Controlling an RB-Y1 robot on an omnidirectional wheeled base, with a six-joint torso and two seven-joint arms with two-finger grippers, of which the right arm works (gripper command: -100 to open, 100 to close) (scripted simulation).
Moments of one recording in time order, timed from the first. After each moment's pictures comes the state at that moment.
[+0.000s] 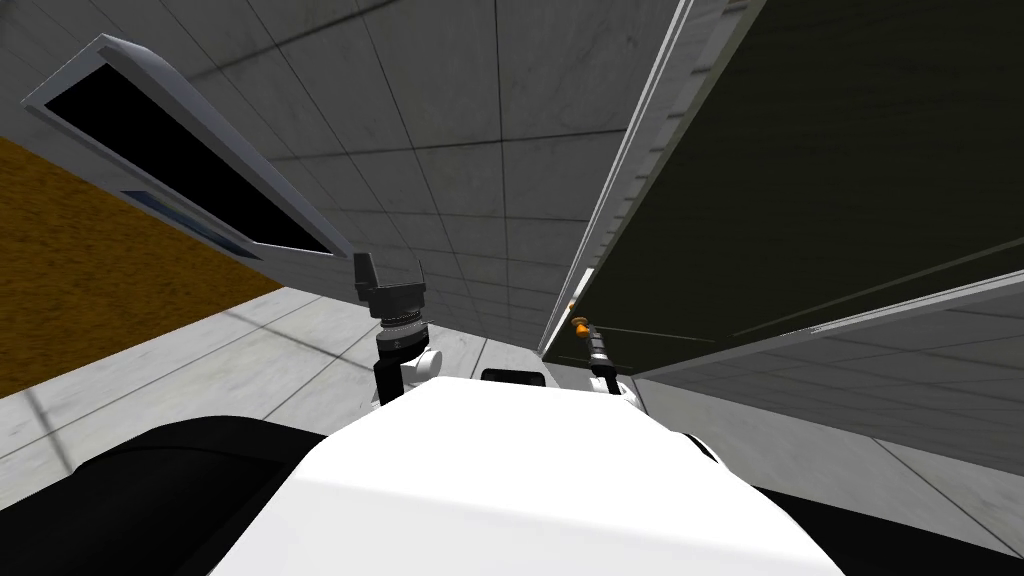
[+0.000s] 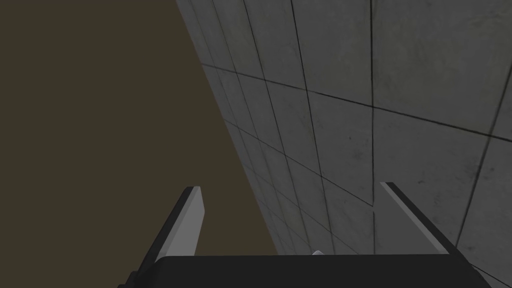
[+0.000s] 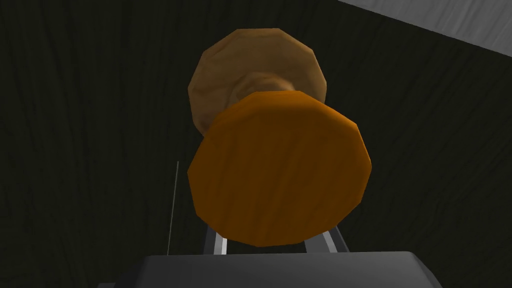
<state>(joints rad) -0.07 -0.32 -0.05 -0.55 -0.07 -0.98 -0.04</state>
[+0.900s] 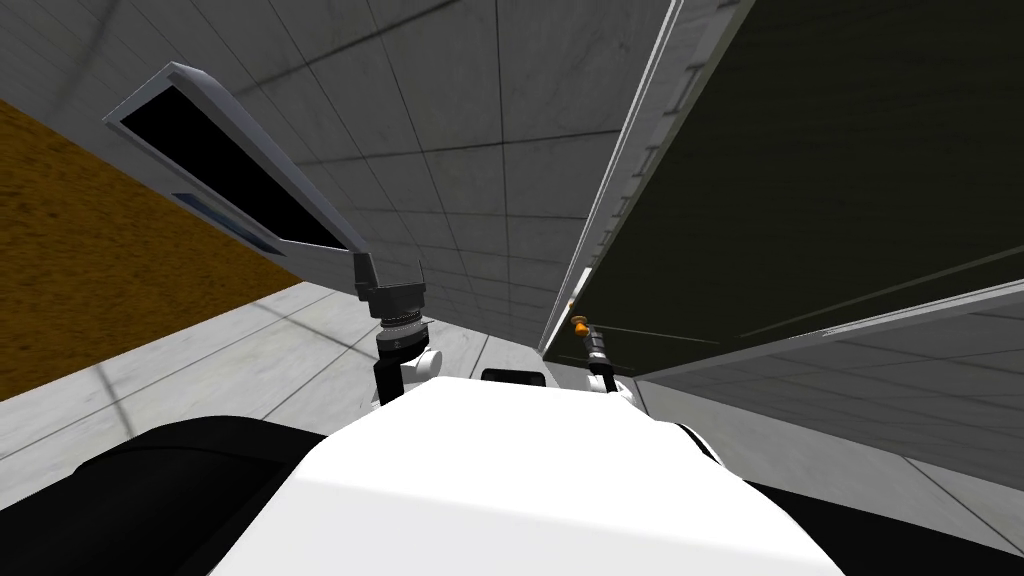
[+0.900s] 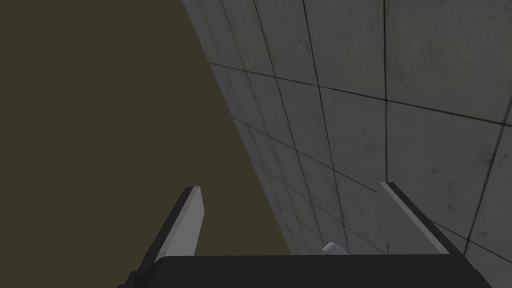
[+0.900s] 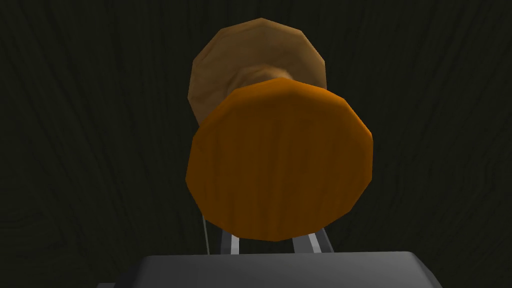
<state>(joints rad) -0.11 -0.31 -0.03 -0.48 -0.14 -0.99 -0.22</state>
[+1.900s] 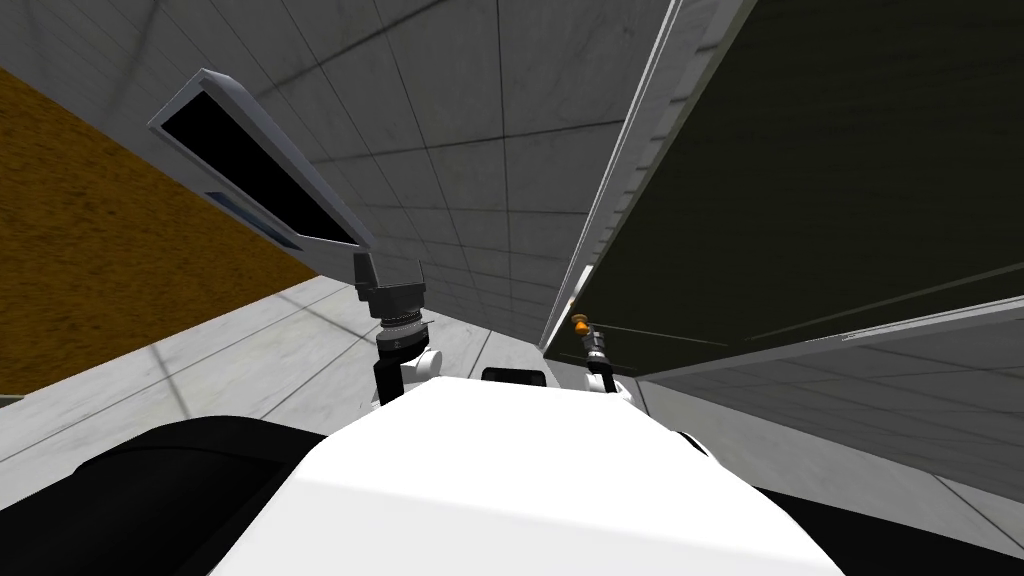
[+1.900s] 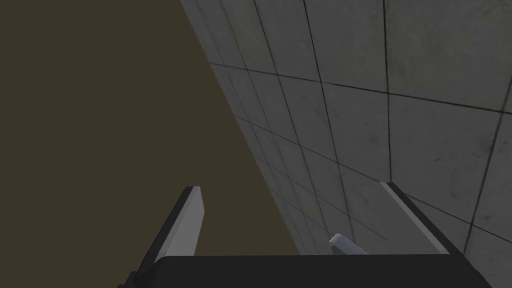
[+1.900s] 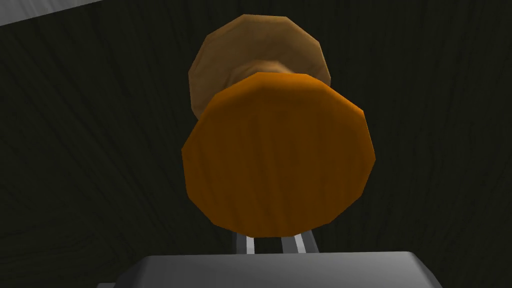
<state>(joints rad) -0.06 -0.30 0.00 -0.60 -0.22 -0.92 -0.38</state>
